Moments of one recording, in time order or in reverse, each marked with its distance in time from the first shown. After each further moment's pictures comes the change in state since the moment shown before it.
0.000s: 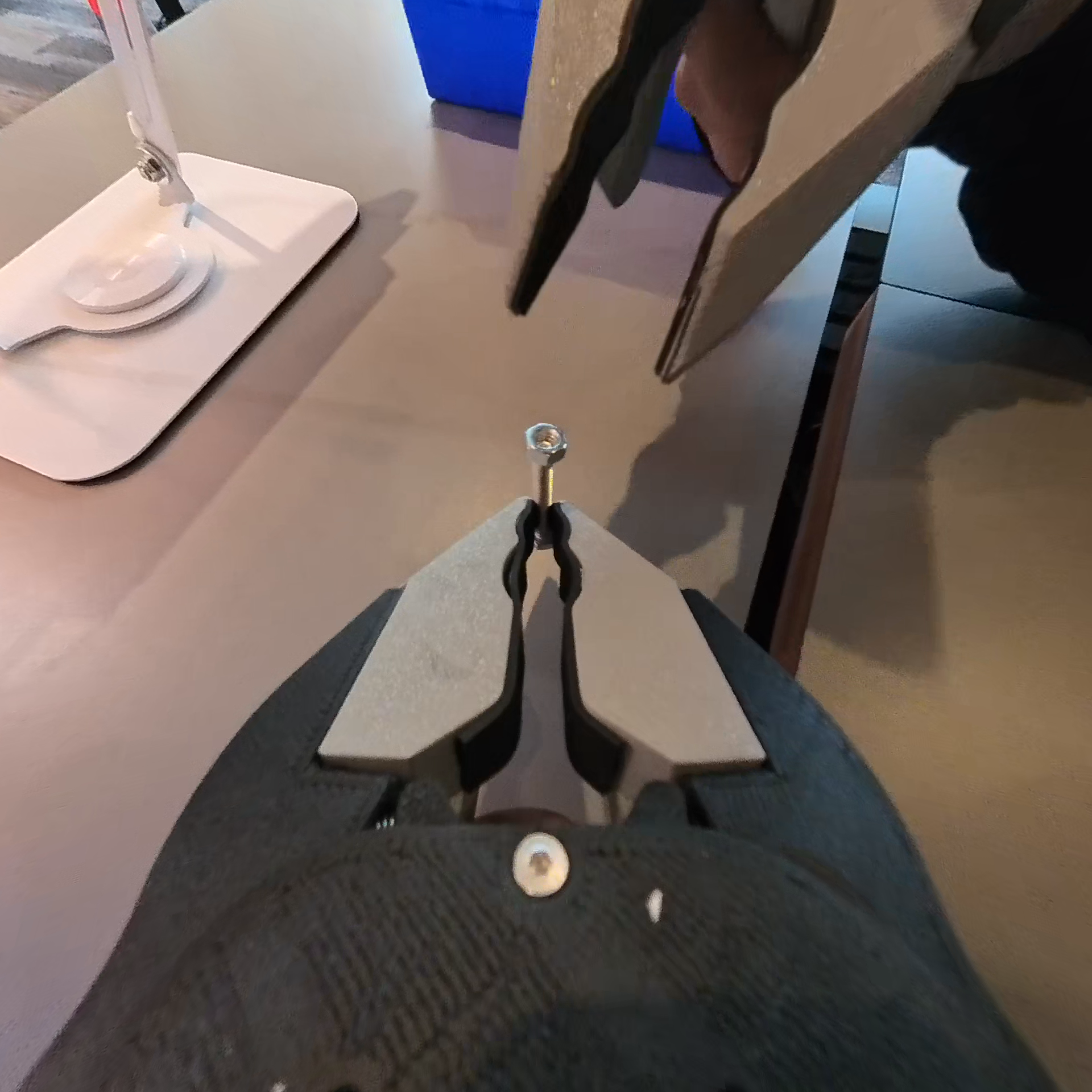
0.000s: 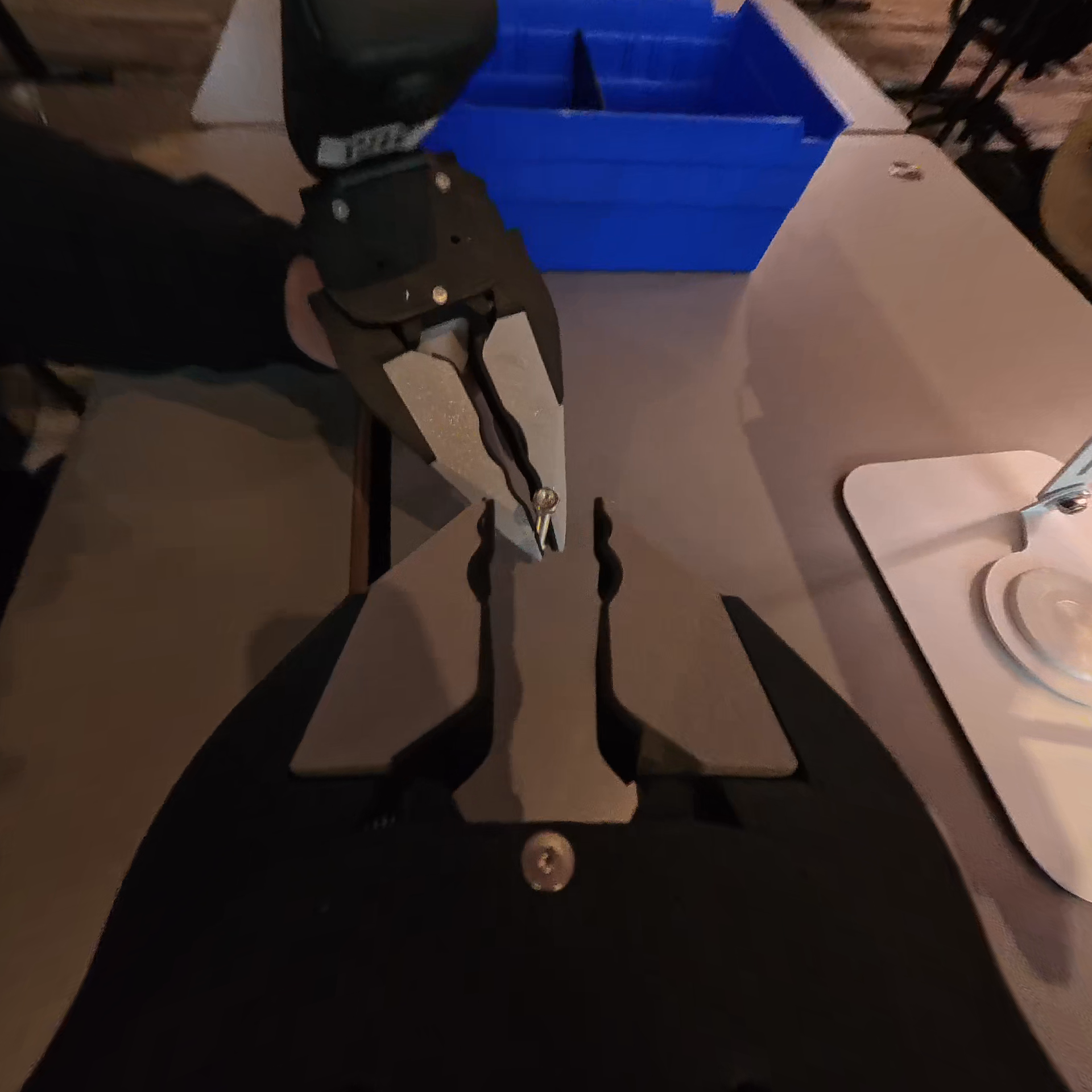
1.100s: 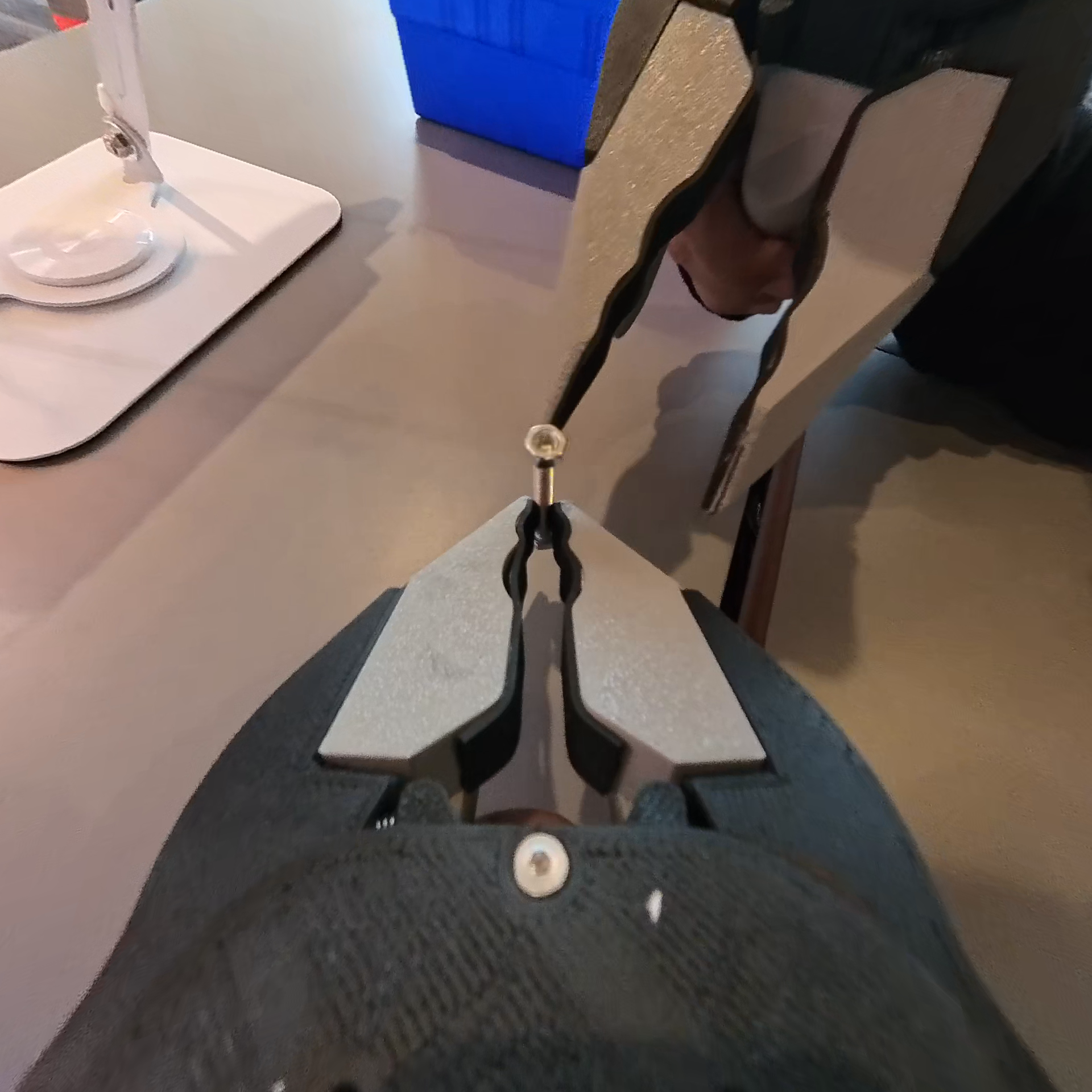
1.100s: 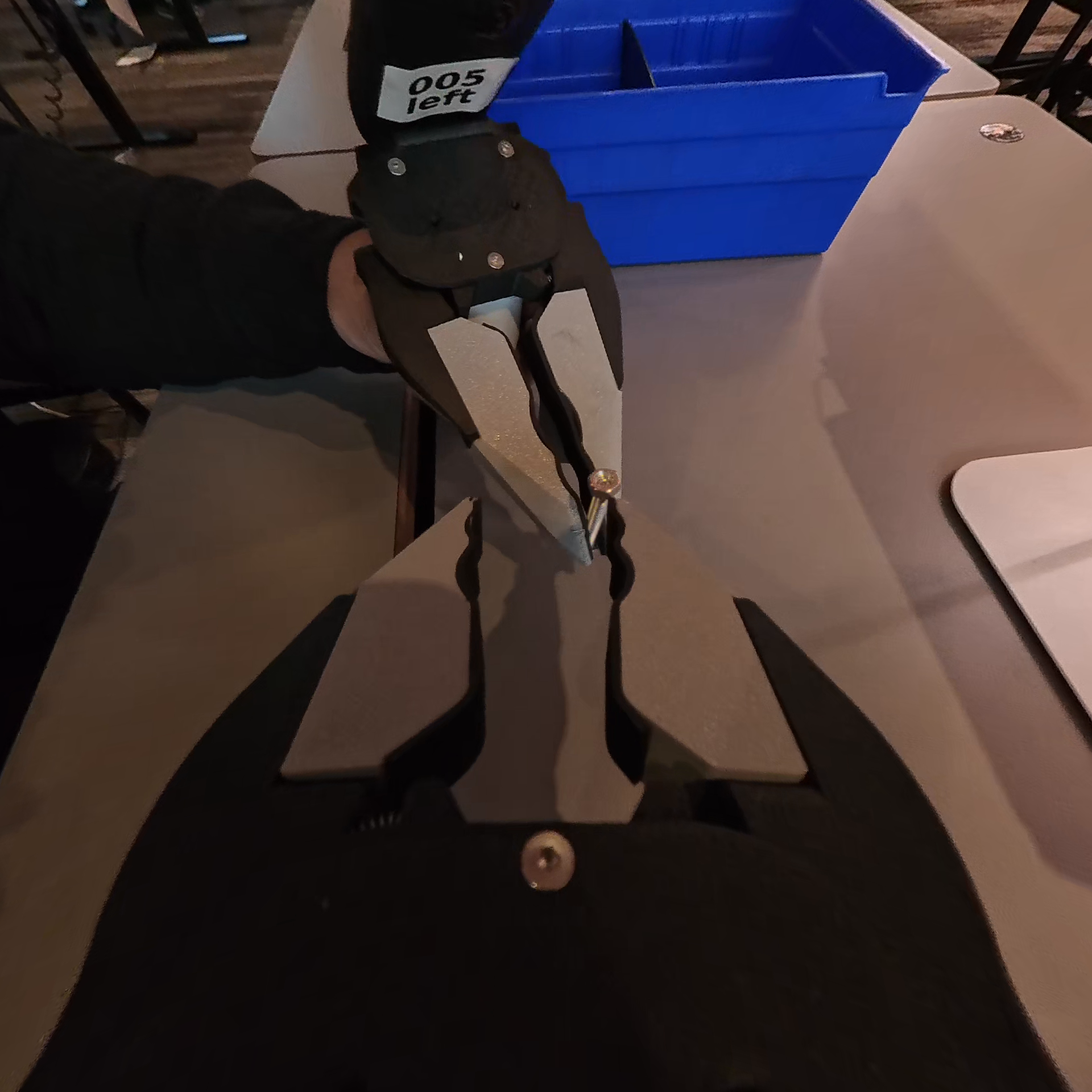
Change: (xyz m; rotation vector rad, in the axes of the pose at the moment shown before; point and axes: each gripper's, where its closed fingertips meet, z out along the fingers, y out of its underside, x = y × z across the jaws) left arm 0.002 -0.004 -0.005 0.040 0.076 -0.095; right arm -0.020 0.008 0.020 0.022 -0.080 0.062
